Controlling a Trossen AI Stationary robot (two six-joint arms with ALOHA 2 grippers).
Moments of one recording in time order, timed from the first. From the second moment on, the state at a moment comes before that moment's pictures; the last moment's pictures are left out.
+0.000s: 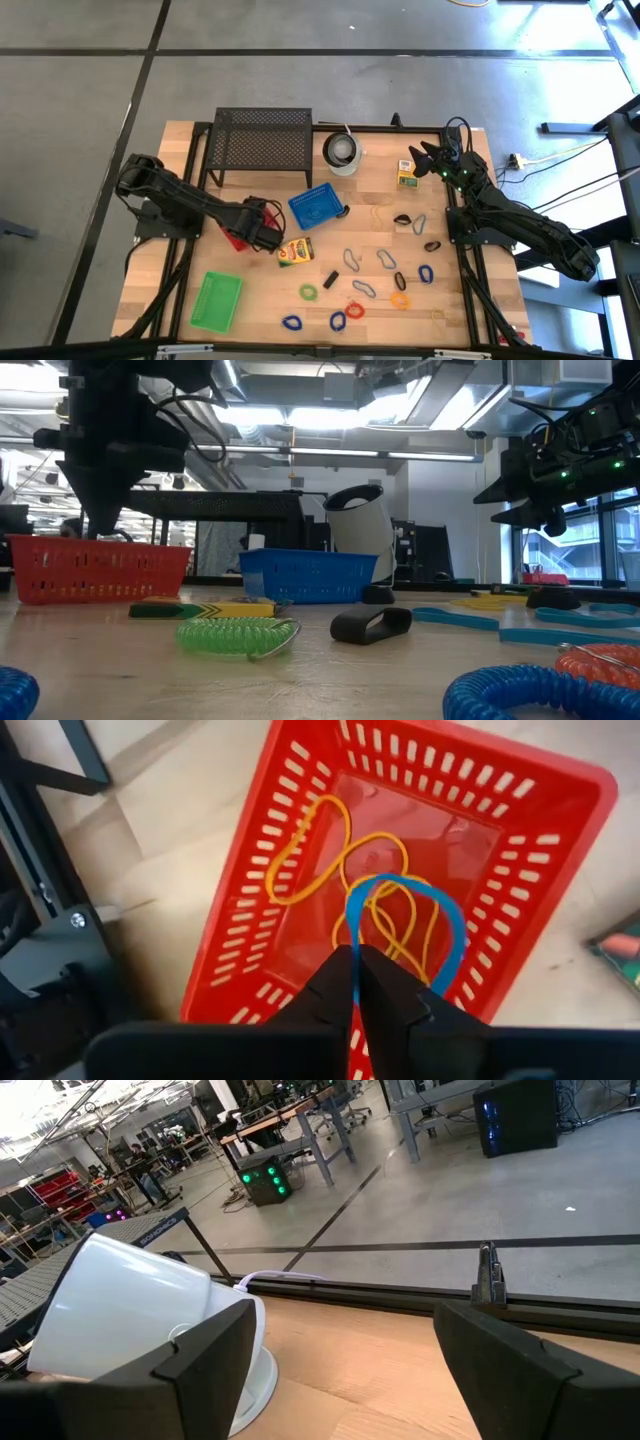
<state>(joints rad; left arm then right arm) -0.31 1.58 1.04 -1.23 -0.26 -1.43 -0.83 0.53 0.04 0.34 0.02 0.43</state>
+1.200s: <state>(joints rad) -0.34 1.79 1.14 -0.27 -0.58 -0.82 -0.83 0.53 0.04 0.34 0.02 0.43</state>
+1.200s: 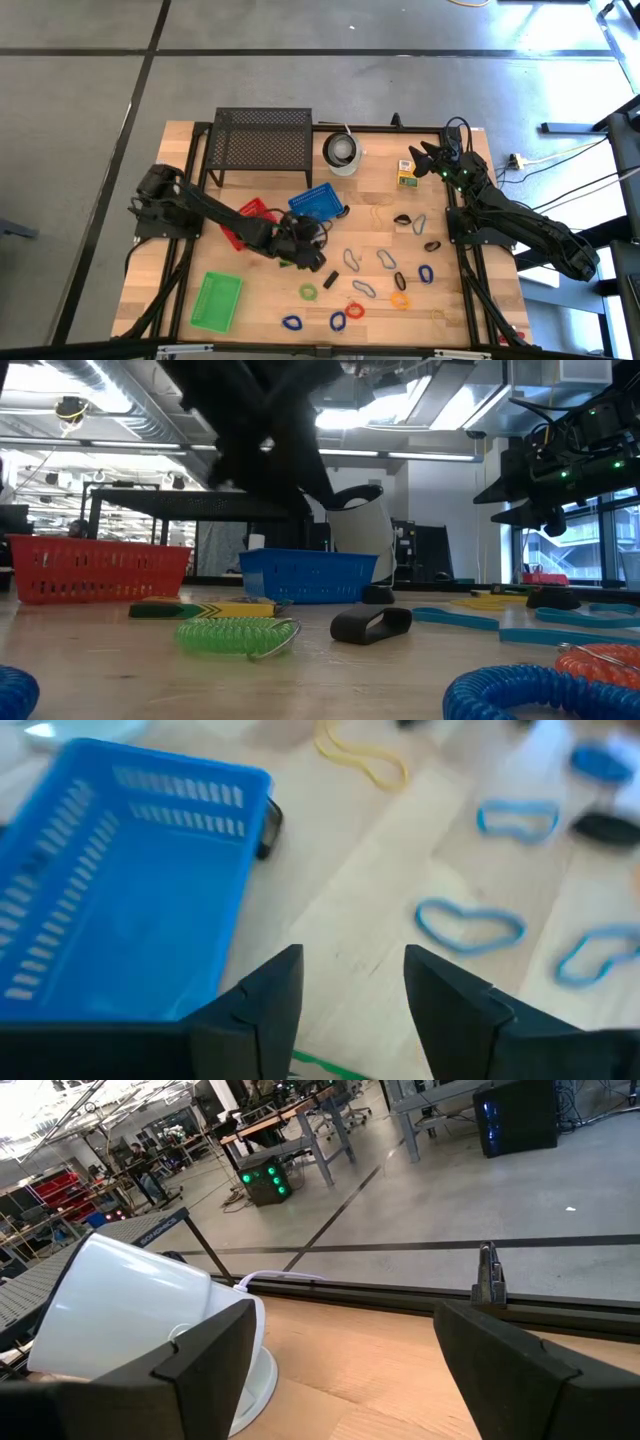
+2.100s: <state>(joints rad) -0.53 1.90 1.15 -0.49 -0.47 -0.79 -0.83 0.53 0.04 0.34 0.02 0.43</state>
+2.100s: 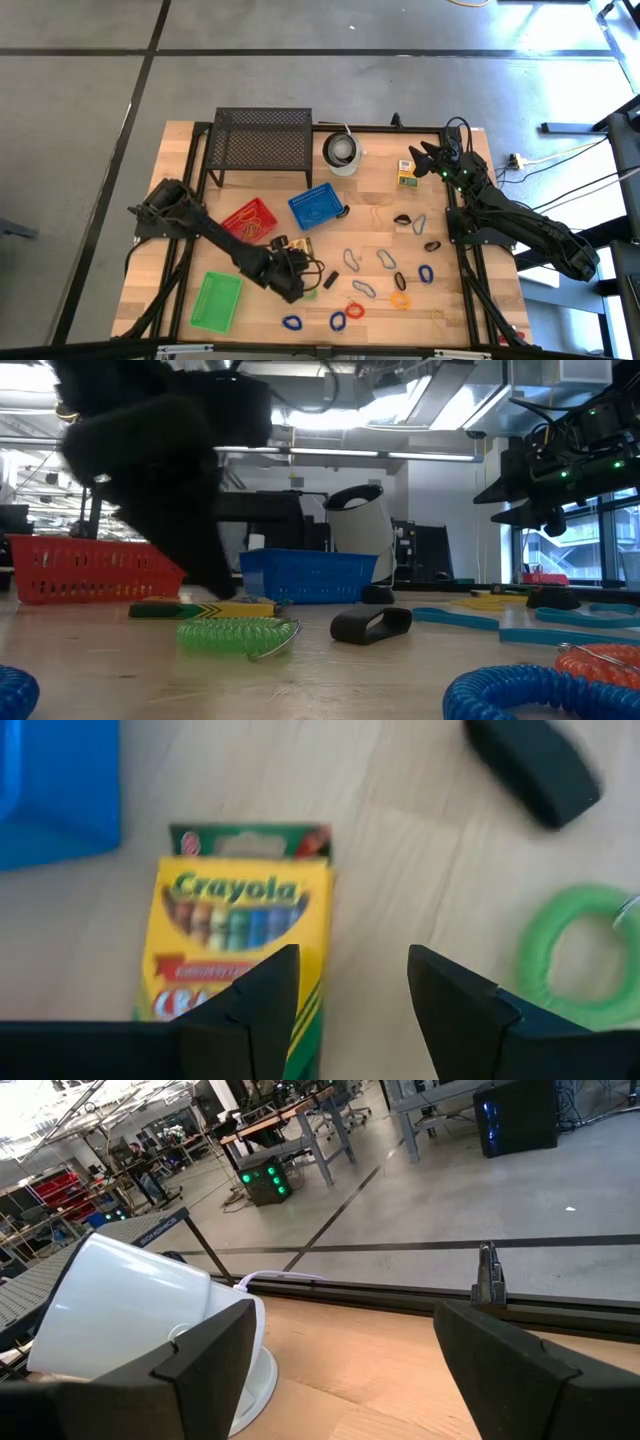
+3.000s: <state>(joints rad) -0.50 1.89 1.16 -0.73 -0.29 -0.51 -0.83 0.53 0.04 0.34 0.02 0.43</state>
